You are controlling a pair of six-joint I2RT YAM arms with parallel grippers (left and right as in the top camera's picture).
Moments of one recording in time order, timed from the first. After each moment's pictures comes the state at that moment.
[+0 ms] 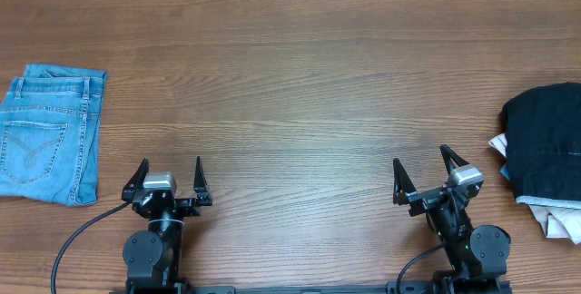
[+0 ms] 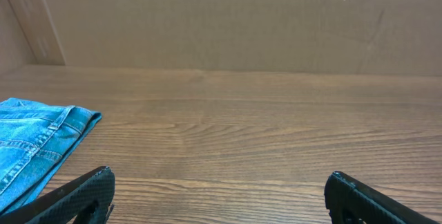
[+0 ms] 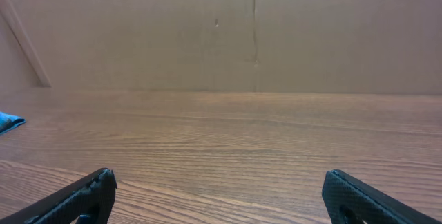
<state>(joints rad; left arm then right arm) 0.00 0.01 0.01 -0.08 -0.03 -0.04 0.05 0.01 0.02 -0.01 -0.24 0.10</state>
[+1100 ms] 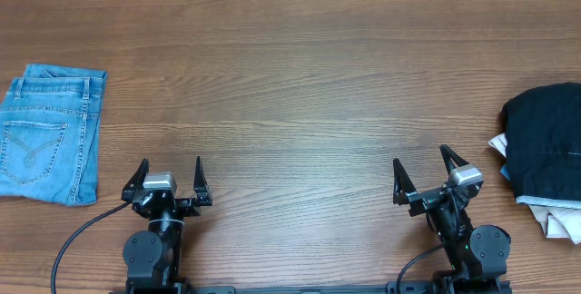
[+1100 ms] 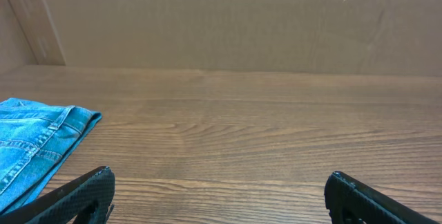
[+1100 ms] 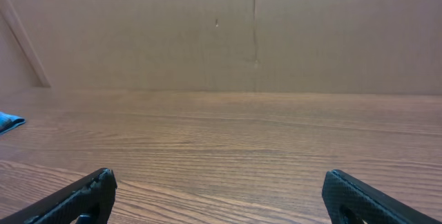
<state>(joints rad) 0.00 0.01 0.01 -0.08 -0.03 -0.04 0.05 0.01 0.02 -0.01 -0.24 0.10</state>
